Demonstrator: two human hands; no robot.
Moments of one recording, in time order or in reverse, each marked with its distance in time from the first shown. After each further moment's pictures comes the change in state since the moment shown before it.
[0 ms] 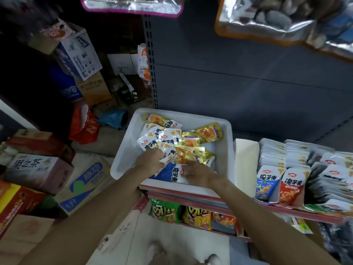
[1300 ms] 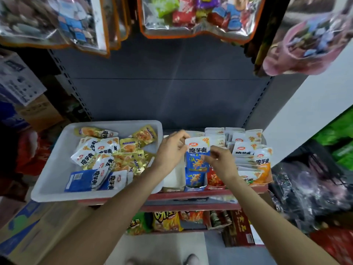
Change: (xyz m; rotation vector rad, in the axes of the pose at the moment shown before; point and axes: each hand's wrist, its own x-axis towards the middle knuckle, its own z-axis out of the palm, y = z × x) left_hand -0.006 0.262 0.054 -0.430 0.277 0.466; right_hand -0.163 0.180 -0.048 0.630 0.835 0.187
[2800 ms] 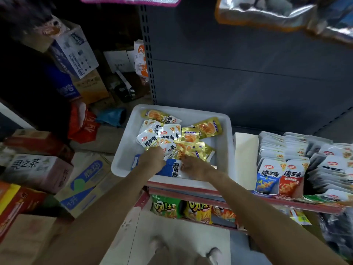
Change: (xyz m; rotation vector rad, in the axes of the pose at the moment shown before) left_hand -0.075 -0.185 -0.157 0.543 -0.299 -0.615; right_hand 0.005 -0.106 0.237 -0.521 -0.795 -0.049
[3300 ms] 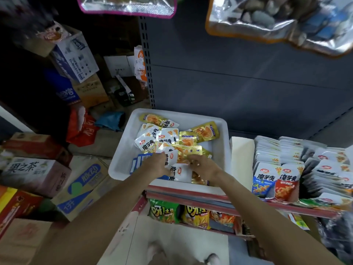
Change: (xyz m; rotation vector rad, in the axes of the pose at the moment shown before) left_hand 0.001 0.011 0.003 0.069 -0.166 0.098; right_hand -0.016 0.022 -0.018 0.206 0.153 -0.046
